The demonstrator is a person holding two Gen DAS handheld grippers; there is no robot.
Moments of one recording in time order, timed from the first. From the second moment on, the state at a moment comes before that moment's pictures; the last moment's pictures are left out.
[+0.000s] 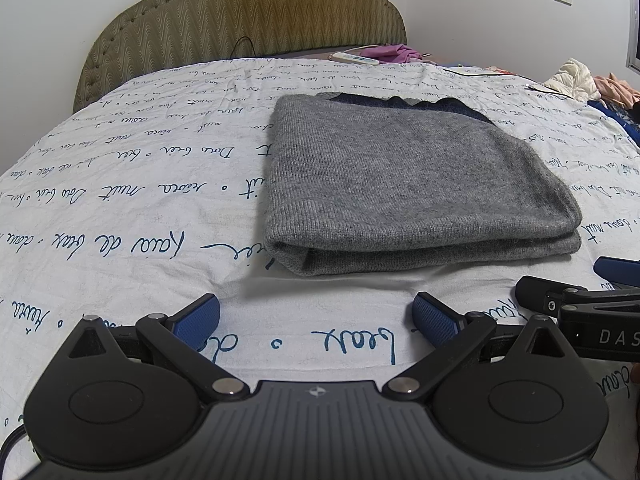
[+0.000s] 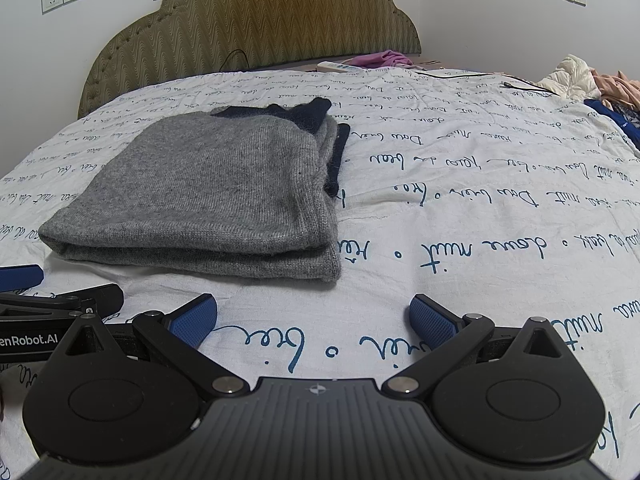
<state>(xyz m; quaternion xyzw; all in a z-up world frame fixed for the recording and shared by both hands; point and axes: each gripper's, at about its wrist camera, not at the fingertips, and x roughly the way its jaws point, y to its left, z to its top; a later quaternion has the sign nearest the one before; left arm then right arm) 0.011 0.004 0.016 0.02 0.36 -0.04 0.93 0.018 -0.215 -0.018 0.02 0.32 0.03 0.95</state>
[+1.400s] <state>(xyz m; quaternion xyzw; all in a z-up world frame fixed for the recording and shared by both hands) 0.010 0.004 0.016 0.02 0.36 -0.04 0.93 0.018 -0.216 -0.018 0.02 0.32 0.03 0.95</state>
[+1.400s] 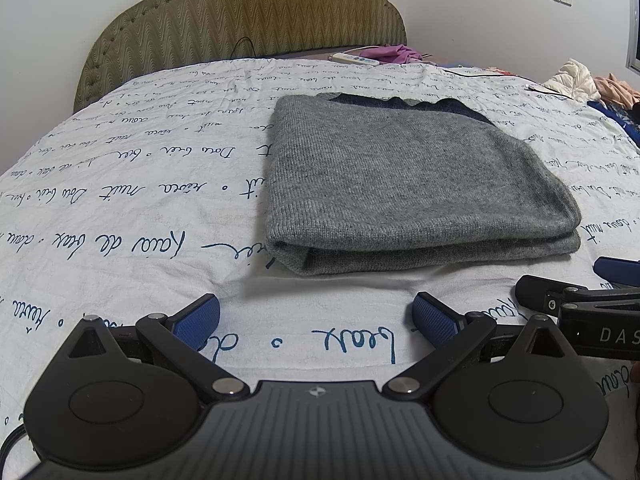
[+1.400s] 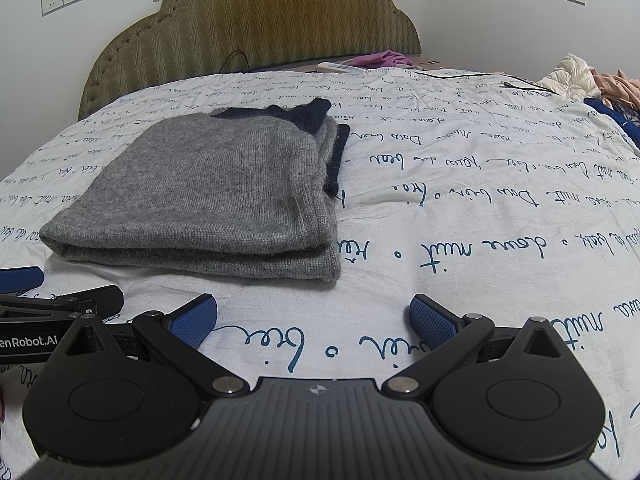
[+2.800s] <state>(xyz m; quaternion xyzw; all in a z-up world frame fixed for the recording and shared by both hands) 0.016 0.010 0.025 0.01 0.39 -0.05 0.92 0.016 -0.213 -0.013 0.00 0.34 0.05 0.94</state>
